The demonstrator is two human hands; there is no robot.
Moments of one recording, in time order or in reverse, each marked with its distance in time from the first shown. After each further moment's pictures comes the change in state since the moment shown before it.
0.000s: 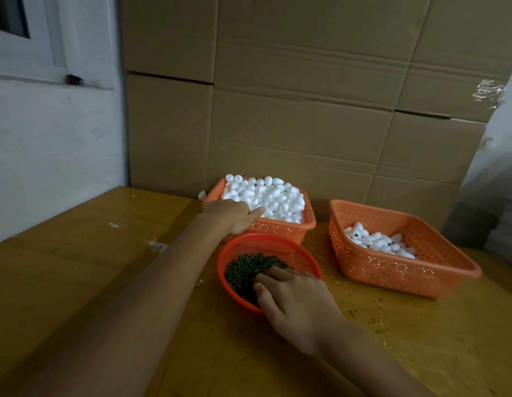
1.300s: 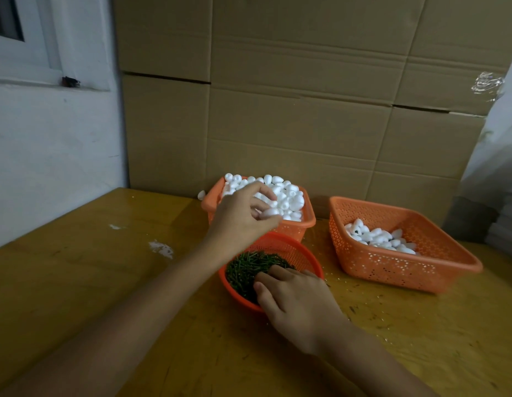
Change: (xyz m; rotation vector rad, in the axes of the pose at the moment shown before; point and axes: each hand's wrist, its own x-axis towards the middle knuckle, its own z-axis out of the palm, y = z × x) left_hand -0.054 0.023 0.018 -0.878 0.595 0.351; right_hand -0.003 -0.002 -0.005 -0.021 -0.040 0.045
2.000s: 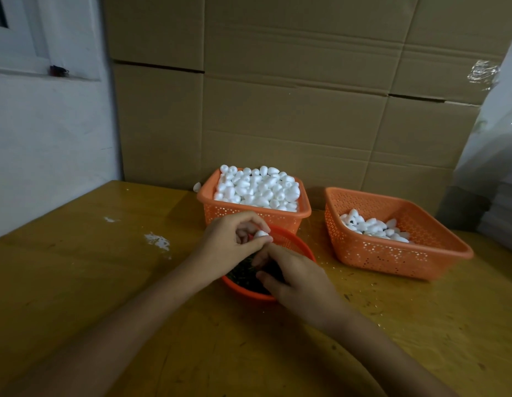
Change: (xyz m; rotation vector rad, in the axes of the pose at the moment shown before) left_hand -0.042 -0.027 -0.002 -0.097 -0.182 0.020; right_hand 0.002 0.013 0.000 0.374 0.167 -0.010
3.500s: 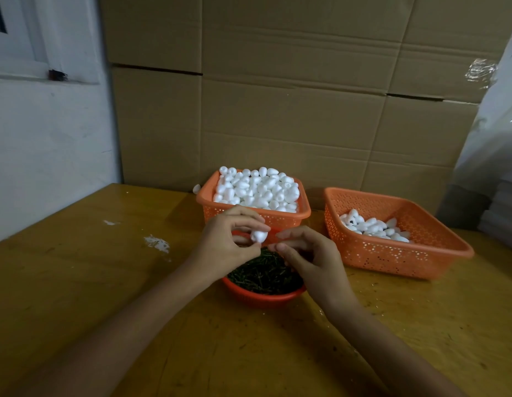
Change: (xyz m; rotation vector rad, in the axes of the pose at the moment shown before) left_hand -0.006 0.017 -0.004 -0.070 0.049 -0.030; right_hand 0.006 0.028 -0.001 0.654 0.331 0.128
